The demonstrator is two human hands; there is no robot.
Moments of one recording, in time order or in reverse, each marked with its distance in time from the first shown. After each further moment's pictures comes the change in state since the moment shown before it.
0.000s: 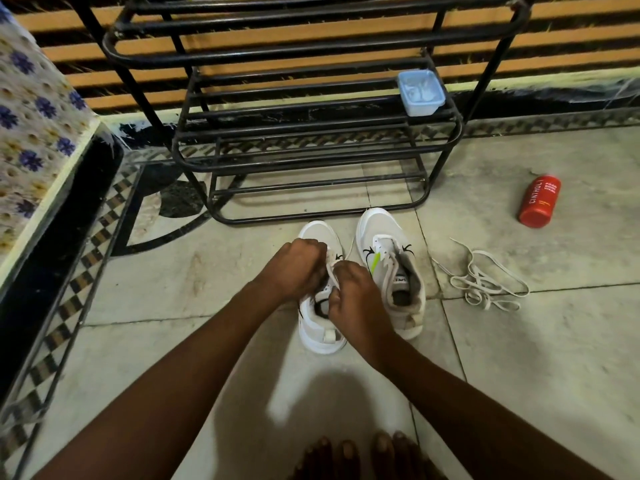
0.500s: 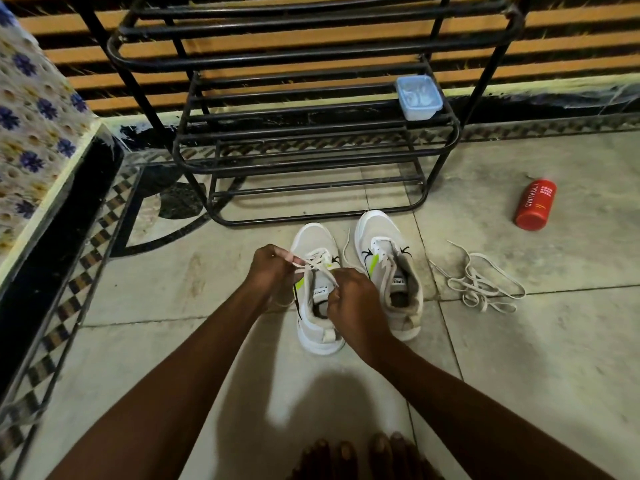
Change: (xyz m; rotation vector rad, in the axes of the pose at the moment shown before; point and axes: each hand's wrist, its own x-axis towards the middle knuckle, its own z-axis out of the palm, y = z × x) left_hand -0.011 -0.017 0.018 -1.386 0.336 -0.777; right_hand -0.001 0.001 0.002 -0.006 -0.025 0.059
